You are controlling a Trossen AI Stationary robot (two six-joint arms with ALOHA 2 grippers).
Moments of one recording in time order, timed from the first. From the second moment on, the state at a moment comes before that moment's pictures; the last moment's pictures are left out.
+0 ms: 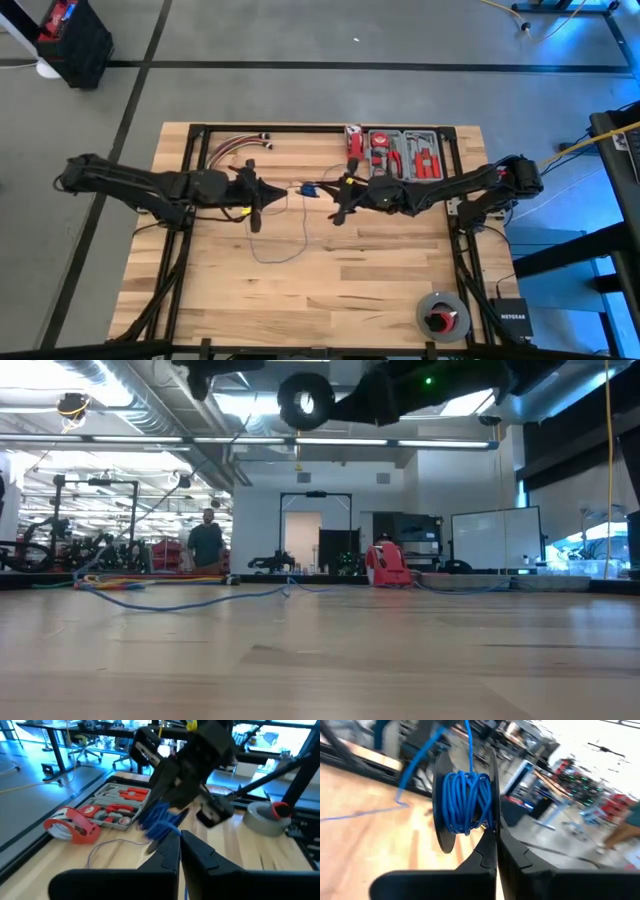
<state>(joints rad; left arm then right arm) -0.13 0.97 0.77 -0.01 -0.35 -0.16 0.04 1.53 0.84 0.58 0.37 -0.47</state>
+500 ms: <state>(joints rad) -0.14 1.29 0.77 0.33 -0.34 -0.16 0.04 1.63 0.93 0.57 0.44 -0.42</state>
